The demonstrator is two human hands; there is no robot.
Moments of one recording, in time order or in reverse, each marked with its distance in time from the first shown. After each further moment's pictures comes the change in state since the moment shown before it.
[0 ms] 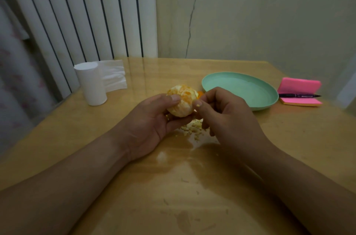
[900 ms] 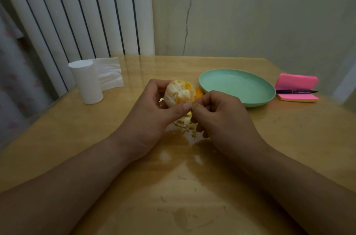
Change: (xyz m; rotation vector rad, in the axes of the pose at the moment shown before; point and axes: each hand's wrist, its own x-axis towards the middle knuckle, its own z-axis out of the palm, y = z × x) left_hand -0.008 -0.004 0.015 0.622 0.235 0.253; right_hand -0.005 -0.007 0.008 -0.039 0.017 0.099
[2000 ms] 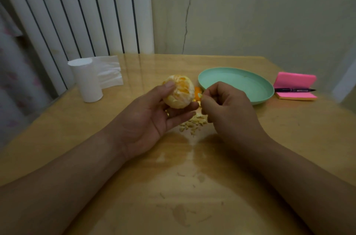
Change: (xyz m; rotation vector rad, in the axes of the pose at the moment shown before) left_hand 0.001 0.010 -0.004 -0.701 -0.175 -0.325; right_hand 0.010 0.012 -0.009 -0.024 0.095 -0.078
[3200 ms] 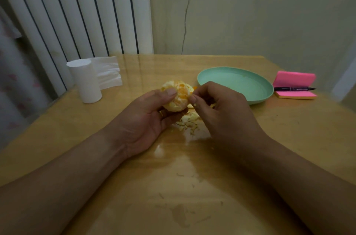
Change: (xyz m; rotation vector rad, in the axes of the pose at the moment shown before) left_hand 0.007 -0.004 -0.011 0.170 0.062 0.051; right_hand -0.003 -0.004 0.001 -0.211 -0.045 -0.194
